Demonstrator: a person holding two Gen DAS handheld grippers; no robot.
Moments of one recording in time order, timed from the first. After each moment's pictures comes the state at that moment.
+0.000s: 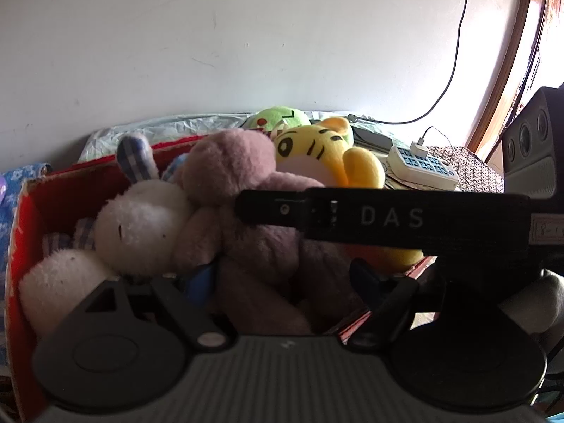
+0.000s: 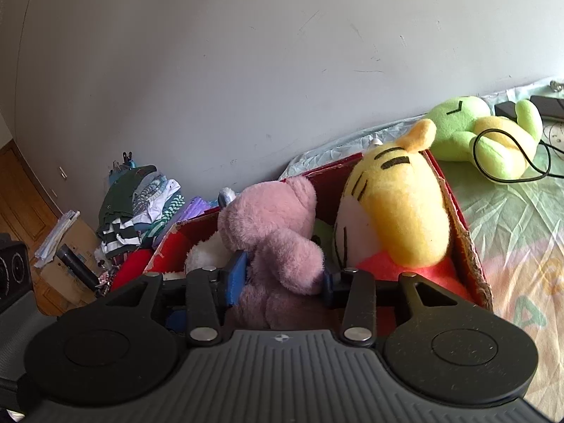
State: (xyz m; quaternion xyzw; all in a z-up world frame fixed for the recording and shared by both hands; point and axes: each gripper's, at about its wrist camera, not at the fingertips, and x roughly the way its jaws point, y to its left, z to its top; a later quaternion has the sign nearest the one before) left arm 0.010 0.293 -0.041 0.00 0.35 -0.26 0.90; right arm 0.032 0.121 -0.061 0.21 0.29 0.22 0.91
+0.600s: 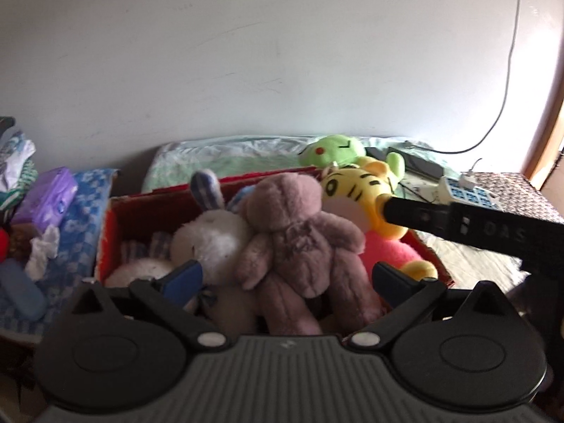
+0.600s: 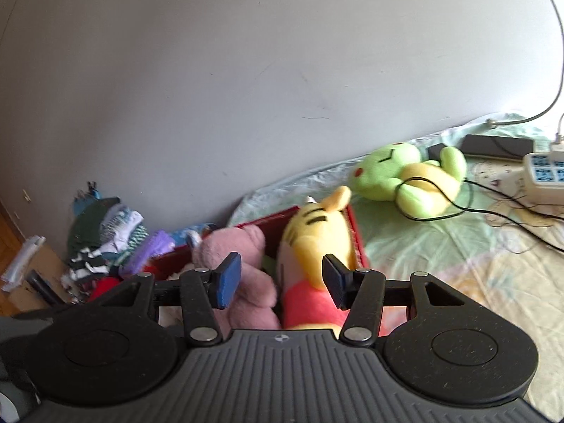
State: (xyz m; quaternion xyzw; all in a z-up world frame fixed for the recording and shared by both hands) left arm -0.017 0.288 0.008 0.00 0.35 -0.12 0.93; right arm -0.015 0.085 -0.019 0.19 0.26 0.12 0.94
